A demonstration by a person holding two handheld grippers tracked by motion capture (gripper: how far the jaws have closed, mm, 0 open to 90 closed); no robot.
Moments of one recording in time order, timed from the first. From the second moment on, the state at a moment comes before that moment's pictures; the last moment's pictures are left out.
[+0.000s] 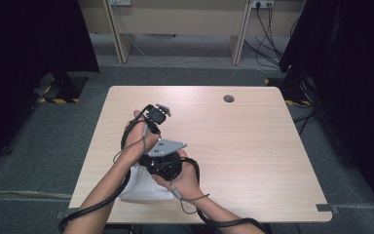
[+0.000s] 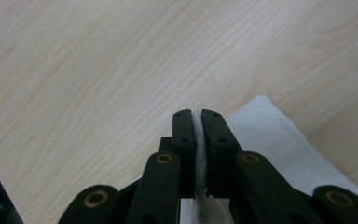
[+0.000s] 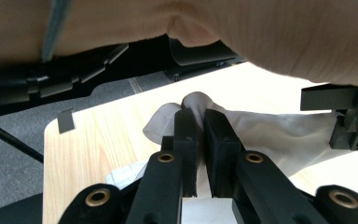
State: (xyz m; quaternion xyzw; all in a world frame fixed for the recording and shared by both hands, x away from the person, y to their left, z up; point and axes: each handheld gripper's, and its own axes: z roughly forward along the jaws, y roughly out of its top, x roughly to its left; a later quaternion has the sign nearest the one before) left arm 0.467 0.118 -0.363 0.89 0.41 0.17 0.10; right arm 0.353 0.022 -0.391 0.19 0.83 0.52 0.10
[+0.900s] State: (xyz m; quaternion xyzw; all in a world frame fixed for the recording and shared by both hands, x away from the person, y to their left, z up) left arm 0.471 0.108 -0.381 0.89 0.41 0.16 0.11; right arm 0.353 0.005 -0.410 0.20 0.84 0.50 0.09
